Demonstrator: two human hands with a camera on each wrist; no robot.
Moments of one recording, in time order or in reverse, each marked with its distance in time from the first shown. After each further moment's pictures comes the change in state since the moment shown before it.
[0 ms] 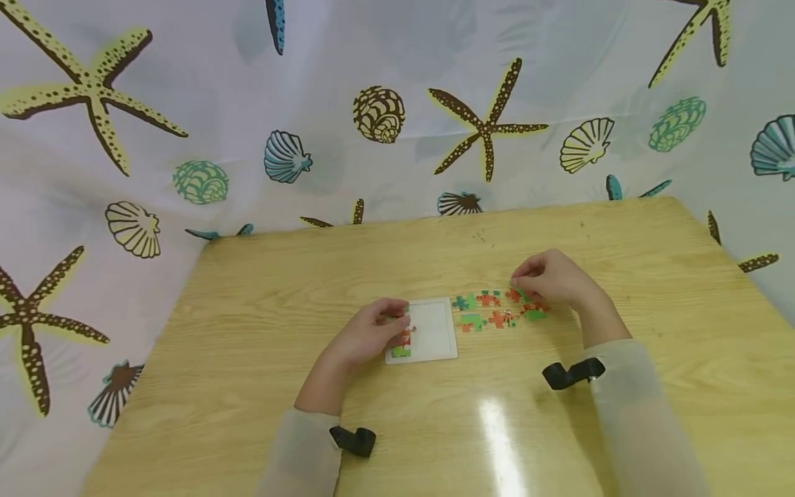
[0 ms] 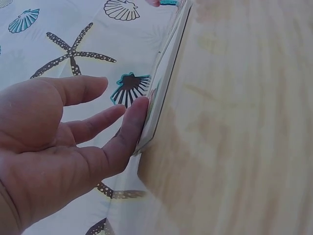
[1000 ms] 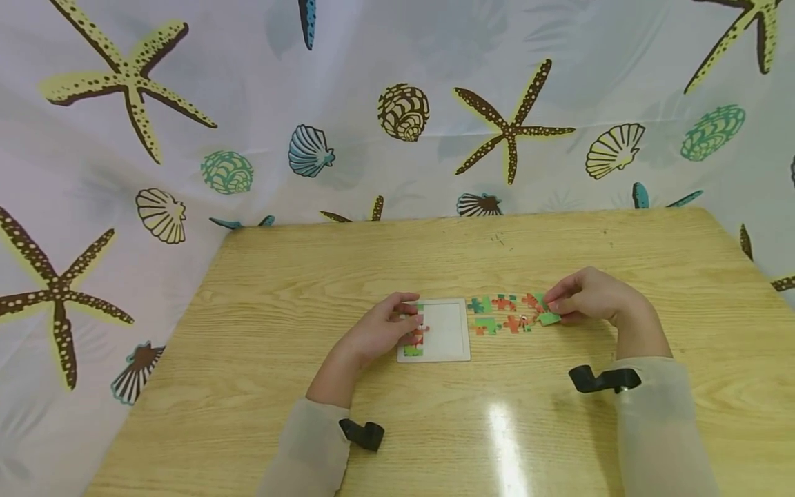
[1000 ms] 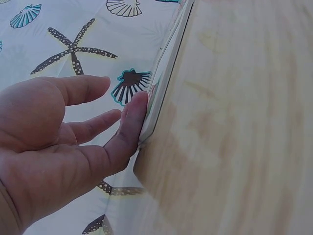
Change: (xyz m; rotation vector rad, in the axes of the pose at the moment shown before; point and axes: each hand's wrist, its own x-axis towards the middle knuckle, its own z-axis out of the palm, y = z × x) left_hand -0.004 0.000 -0.006 -0.057 -0.034 0.001; right_hand -0.011 0.013 -0.015 0.084 -0.186 0.125
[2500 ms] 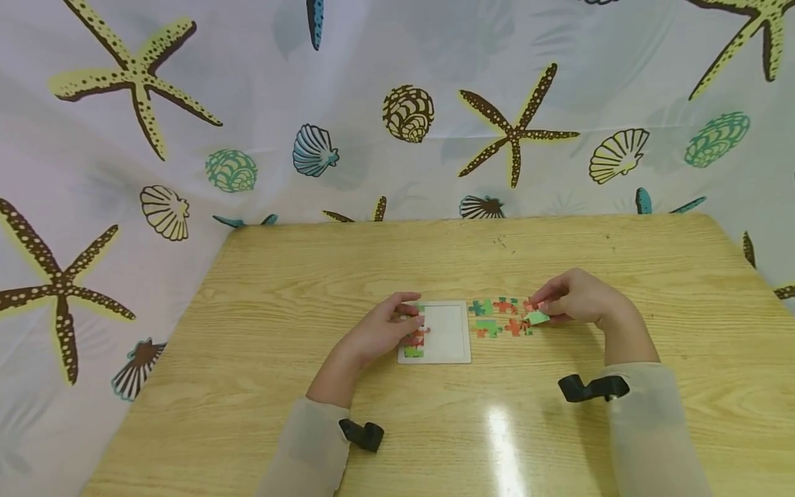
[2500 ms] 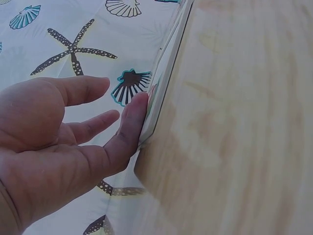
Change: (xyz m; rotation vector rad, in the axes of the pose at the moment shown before) left_hand 0.000 -0.001 -0.001 0.009 -0.005 0.004; right_hand 0.001 -0.020 0.017 -0.068 0.028 -0.054
